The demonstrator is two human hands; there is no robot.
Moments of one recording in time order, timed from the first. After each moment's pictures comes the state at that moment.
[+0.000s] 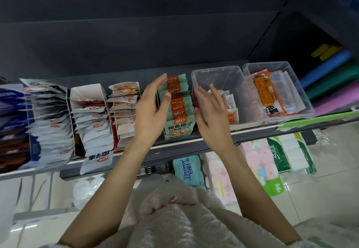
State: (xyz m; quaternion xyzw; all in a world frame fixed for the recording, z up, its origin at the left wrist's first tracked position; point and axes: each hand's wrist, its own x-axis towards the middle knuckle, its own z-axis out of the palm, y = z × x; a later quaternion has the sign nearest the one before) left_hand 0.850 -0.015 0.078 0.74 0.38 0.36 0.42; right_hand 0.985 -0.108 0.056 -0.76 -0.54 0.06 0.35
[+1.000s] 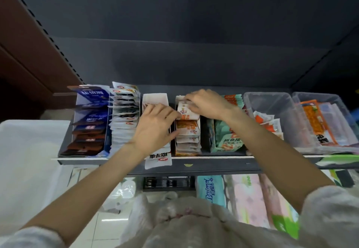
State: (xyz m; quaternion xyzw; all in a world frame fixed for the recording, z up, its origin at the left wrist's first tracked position) left_hand 0.702 0.049 0.069 0.94 0.29 0.18 -0.04; right_hand 0.906 0.046 0.098 -0.62 -0.78 0.07 -0.01
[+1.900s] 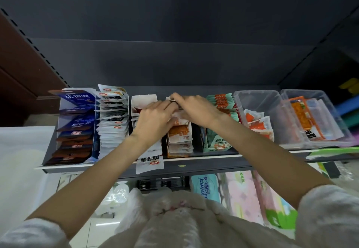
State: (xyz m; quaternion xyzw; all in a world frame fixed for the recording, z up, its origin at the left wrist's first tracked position) left_hand 0.737 0.064 0.065 0.93 0.29 0.22 0.03; right_hand 0.898 0.034 0.088 -0.62 -0.78 0.06 0.02
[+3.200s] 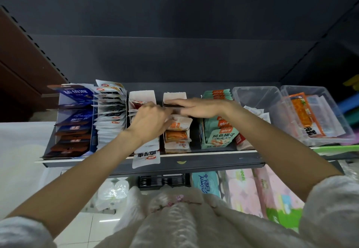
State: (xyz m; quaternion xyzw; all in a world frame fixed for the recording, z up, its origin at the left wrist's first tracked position) left_hand 0.733 0.061 0.062 0.95 0.28 0.12 -0.01; right_hand 0.925 0.033 0.098 -0.57 -0.72 0.41 -0.03
